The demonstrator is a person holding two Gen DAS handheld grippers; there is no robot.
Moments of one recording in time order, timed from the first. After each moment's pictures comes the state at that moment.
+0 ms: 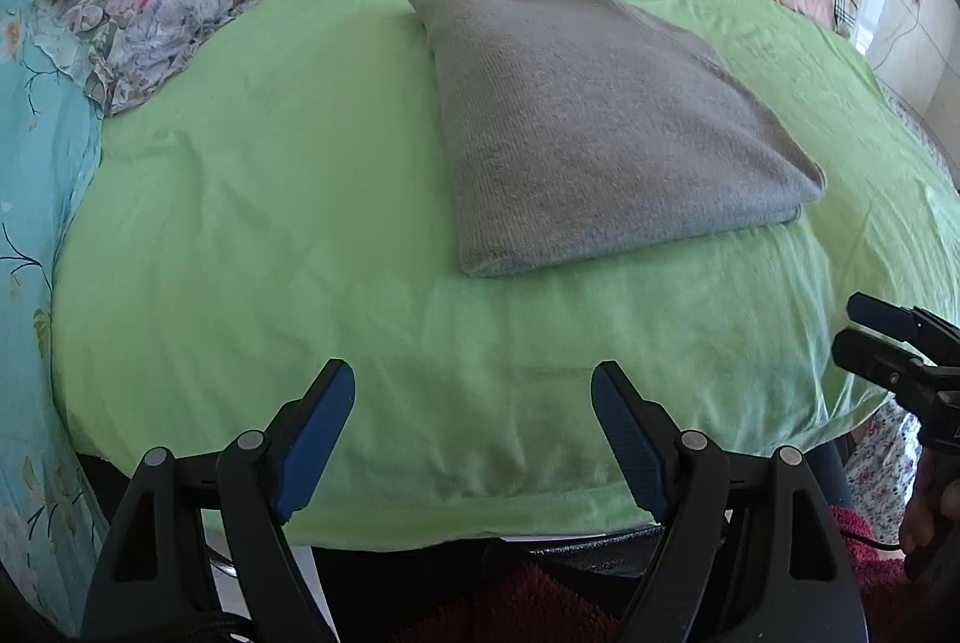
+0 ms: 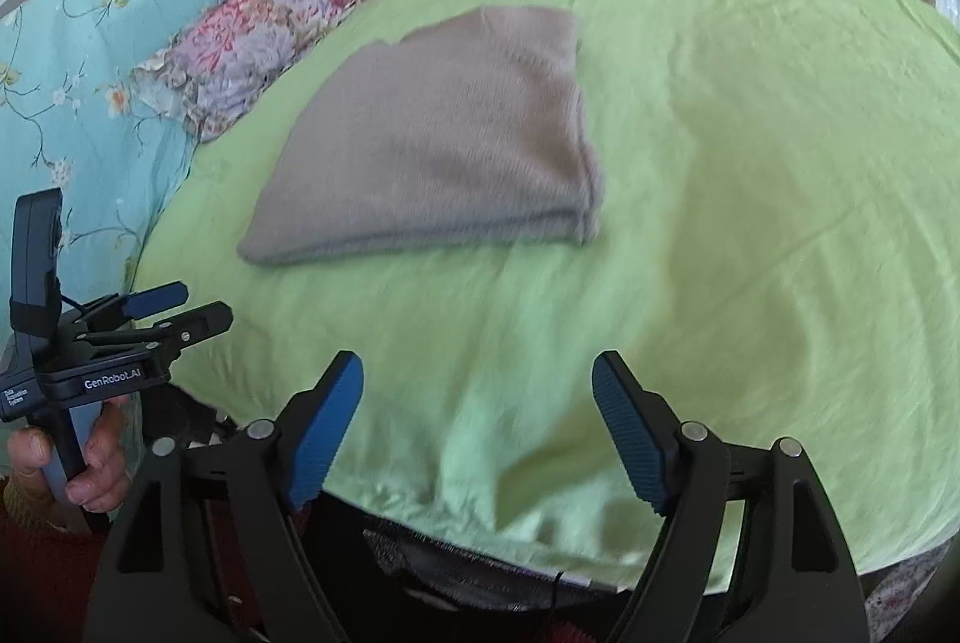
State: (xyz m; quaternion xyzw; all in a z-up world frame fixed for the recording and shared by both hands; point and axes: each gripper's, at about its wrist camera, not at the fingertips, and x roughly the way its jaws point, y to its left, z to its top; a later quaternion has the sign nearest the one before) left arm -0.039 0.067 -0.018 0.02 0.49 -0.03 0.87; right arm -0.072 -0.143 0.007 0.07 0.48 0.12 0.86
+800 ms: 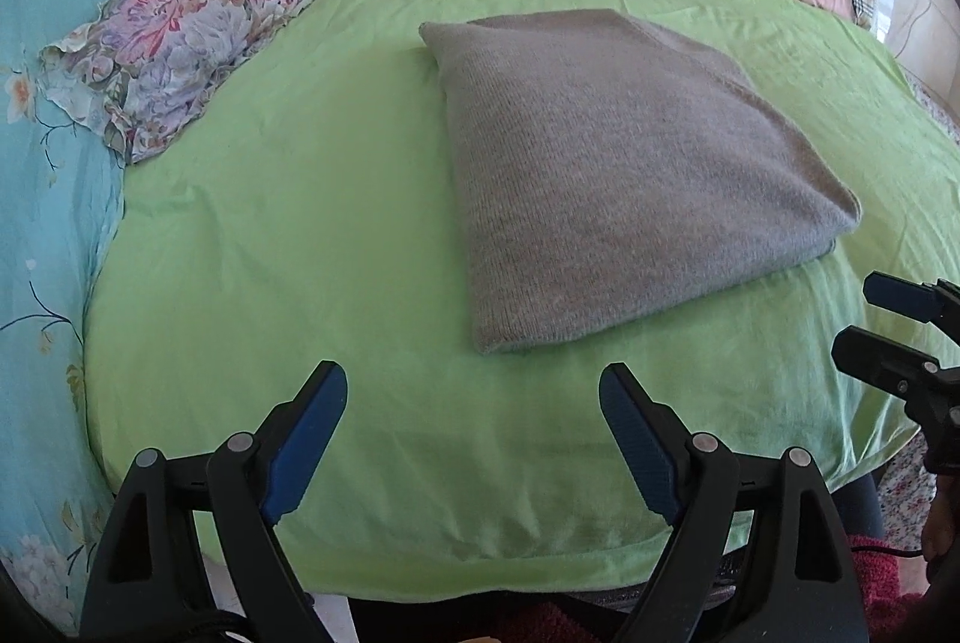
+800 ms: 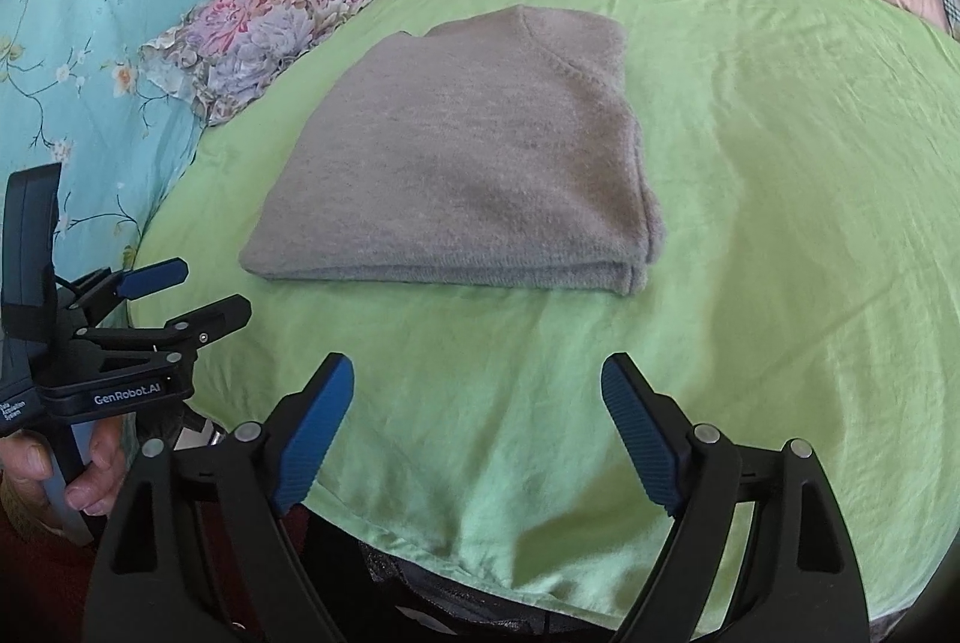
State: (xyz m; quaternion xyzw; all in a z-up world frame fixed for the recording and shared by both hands) left arm -0.011 0.057 -0.008 0.06 0.47 0.01 0.88; right arm -0.042 -0.120 0.014 0.03 0.48 0.13 0.87
